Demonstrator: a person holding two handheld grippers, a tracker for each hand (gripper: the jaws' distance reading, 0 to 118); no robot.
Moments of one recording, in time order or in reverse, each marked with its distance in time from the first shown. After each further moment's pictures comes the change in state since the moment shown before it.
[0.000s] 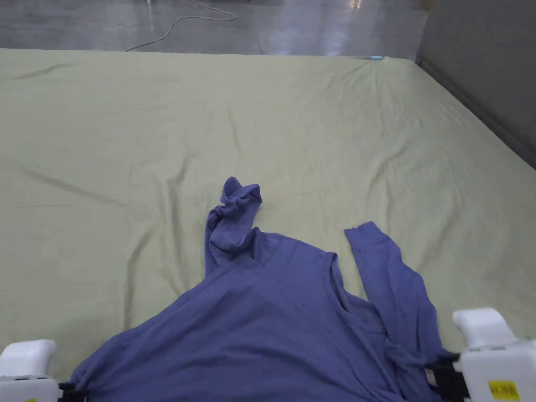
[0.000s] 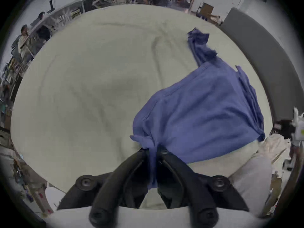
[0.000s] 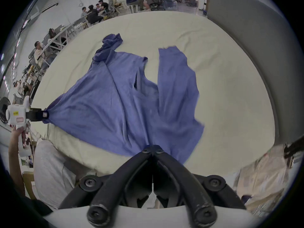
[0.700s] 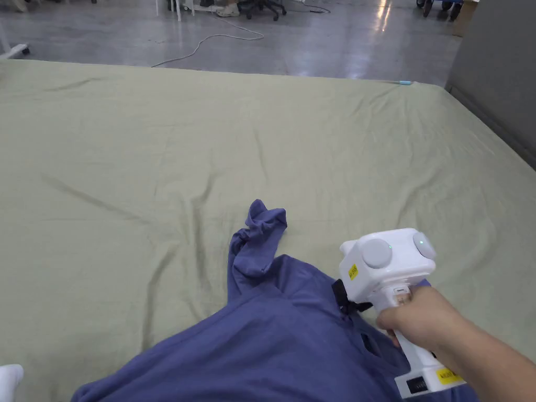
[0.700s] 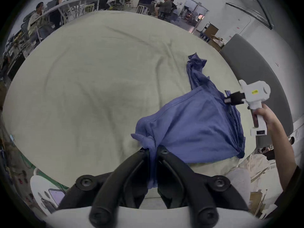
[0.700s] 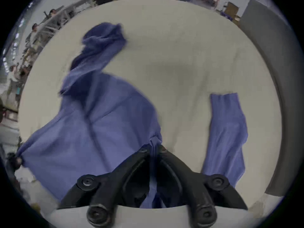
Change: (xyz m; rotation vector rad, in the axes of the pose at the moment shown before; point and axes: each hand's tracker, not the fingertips) left arm -0.016 -0.004 0.032 0.094 -0.108 0.169; right arm -0.067 0.190 -0.156 -0.154 0.045 0.135
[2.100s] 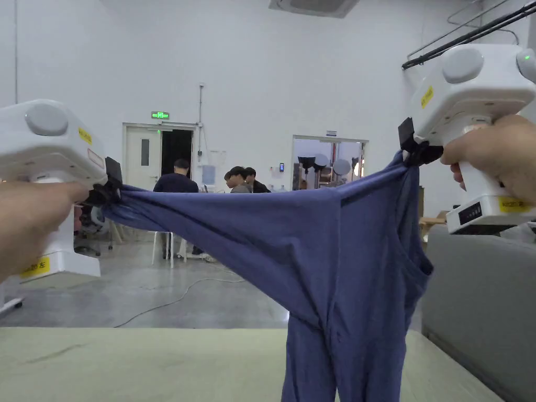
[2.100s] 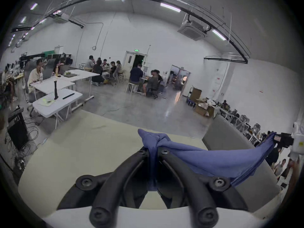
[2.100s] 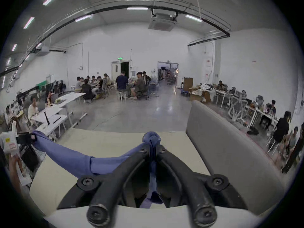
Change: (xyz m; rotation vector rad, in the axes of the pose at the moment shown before) left arm 0.195 0.506 0.245 0.710 -0.059 -0.086; right arm 0.077 0.212 0.575 0.923 -0.292 -0.213
